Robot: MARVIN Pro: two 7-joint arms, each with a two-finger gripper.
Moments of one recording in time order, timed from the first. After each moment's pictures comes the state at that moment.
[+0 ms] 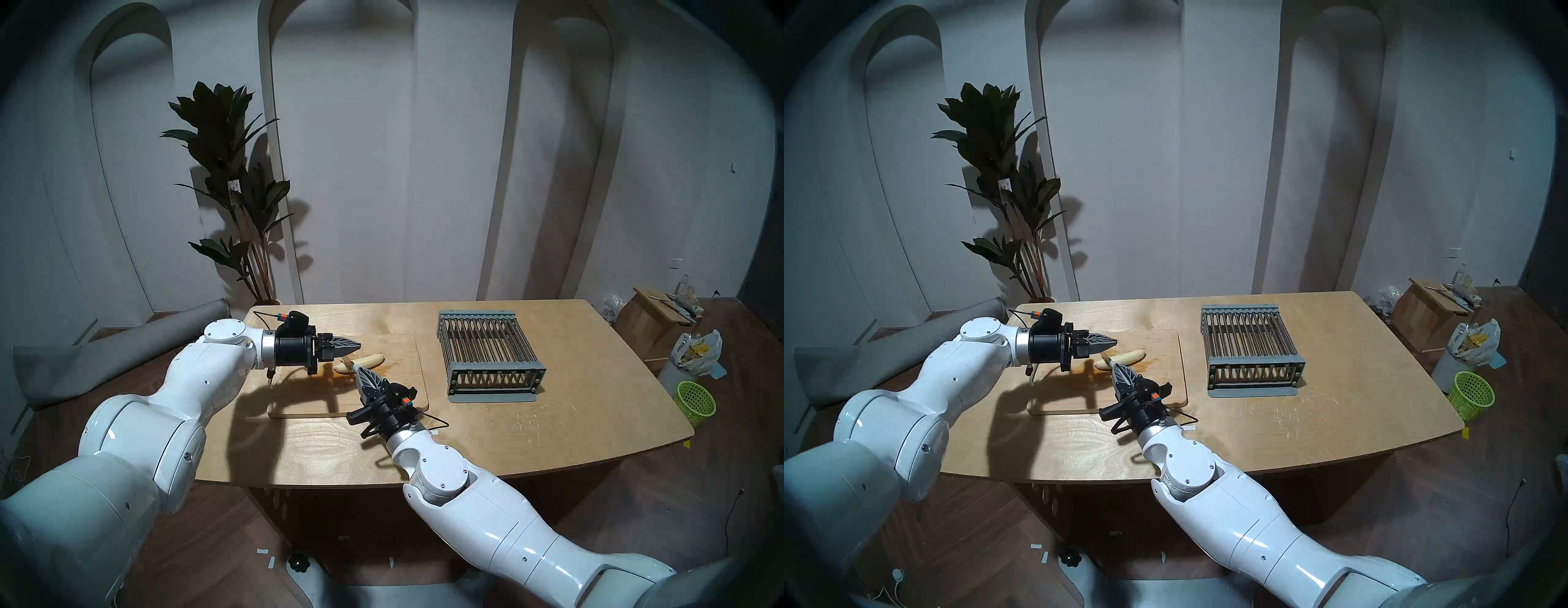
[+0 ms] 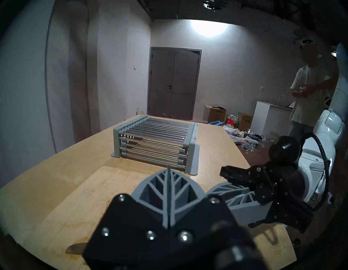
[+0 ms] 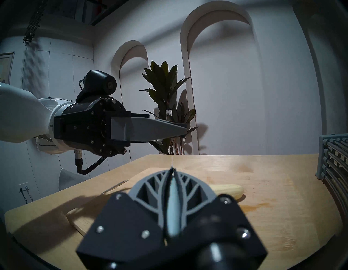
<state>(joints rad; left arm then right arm) 0.70 -1.24 -1.23 -0.40 -0.36 -0.21 -1.48 -1.36 -1.41 0.80 -1.26 0.40 -0.37 -0.08</state>
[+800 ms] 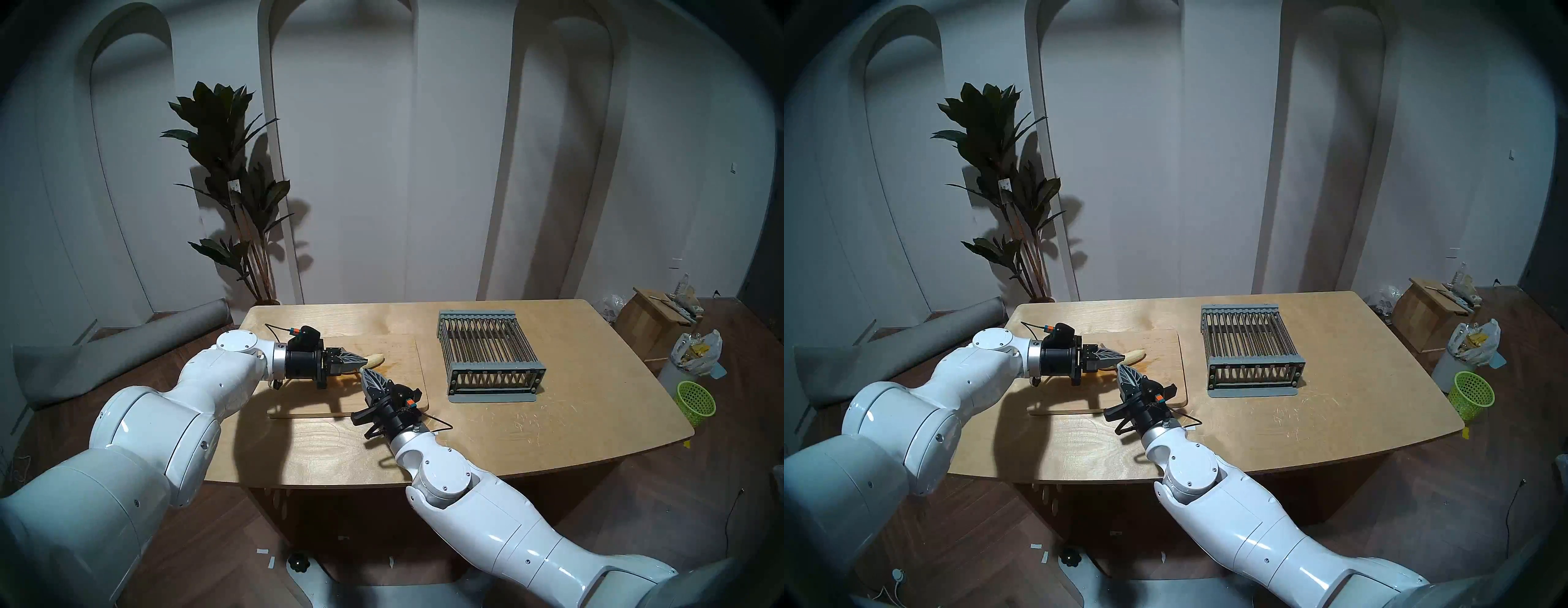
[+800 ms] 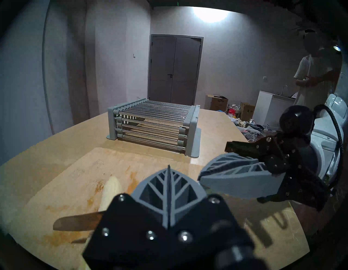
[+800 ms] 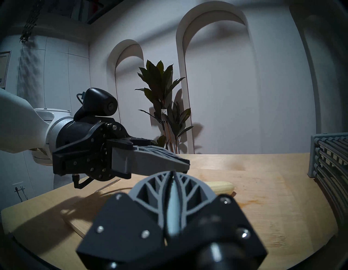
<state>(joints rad) 0.67 -1.29 -1.18 -0.26 -0.29 -0.31 -1.44 -1.37 -1.39 0.81 -1.28 0.39 -0.37 -0.11</state>
